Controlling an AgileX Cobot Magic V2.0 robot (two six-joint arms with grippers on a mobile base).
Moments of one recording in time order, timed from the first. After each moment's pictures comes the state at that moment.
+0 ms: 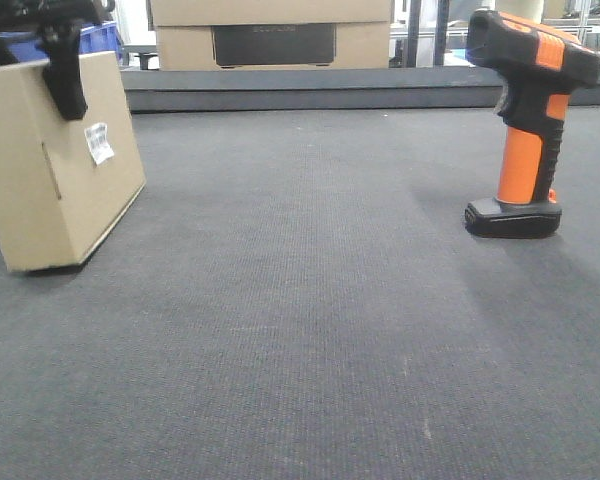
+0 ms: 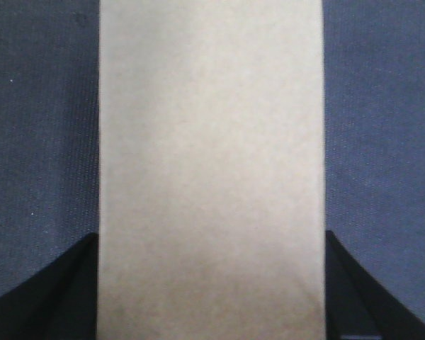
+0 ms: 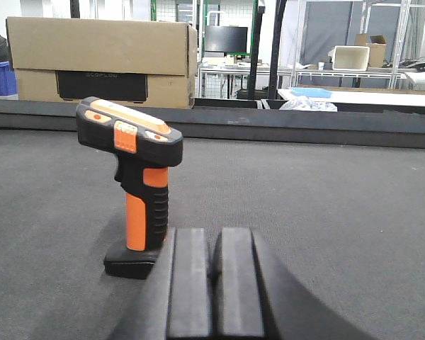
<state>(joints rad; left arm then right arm) -0.19 1.72 -1.54 0.08 1.03 -0.32 -0.07 0.00 0.00 0.07 0.01 -0.05</state>
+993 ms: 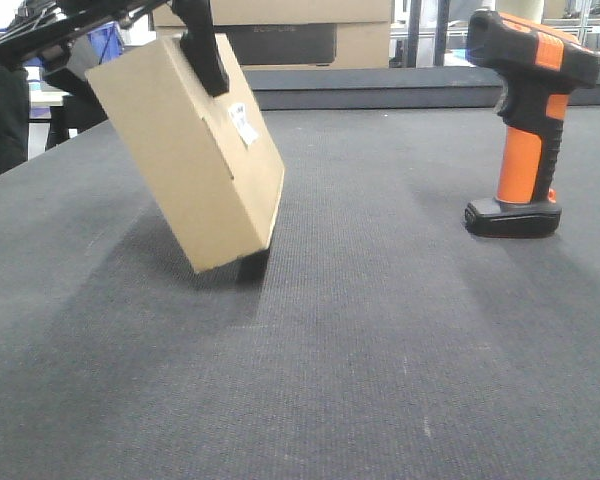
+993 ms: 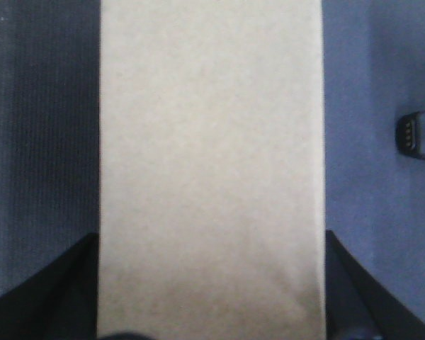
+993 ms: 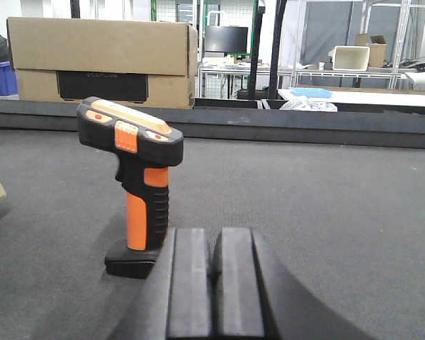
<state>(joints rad) -0.39 1.68 -1.46 -0.18 0.89 -0.39 -0.07 0.00 0.00 0.07 0.01 -0.05</state>
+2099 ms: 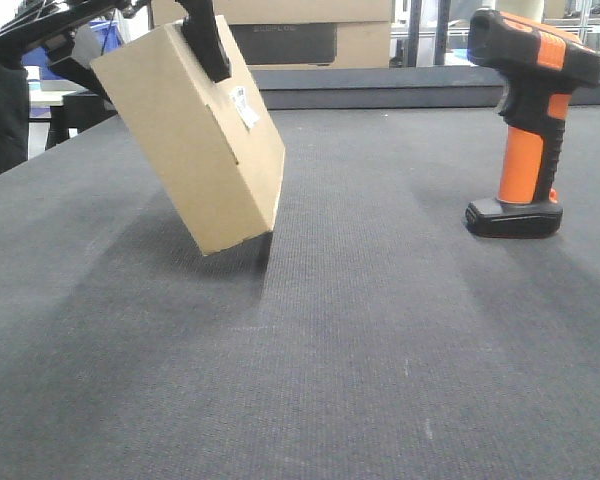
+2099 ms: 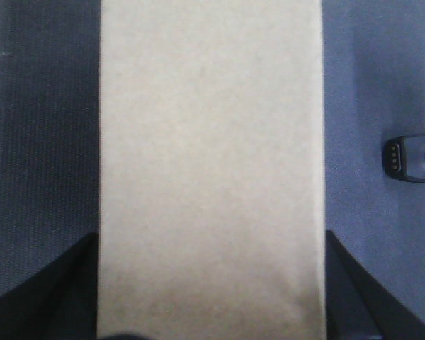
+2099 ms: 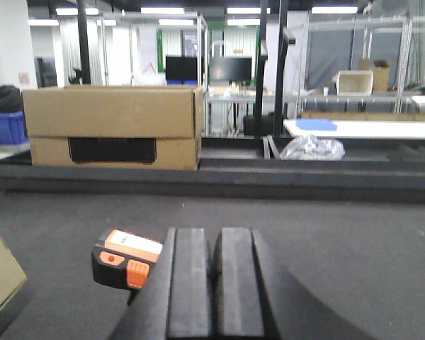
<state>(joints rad) -0.39 1.68 -1.46 -0.18 0.85 -0.39 -0.07 0.35 -0.45 0.10 0.08 -0.05</state>
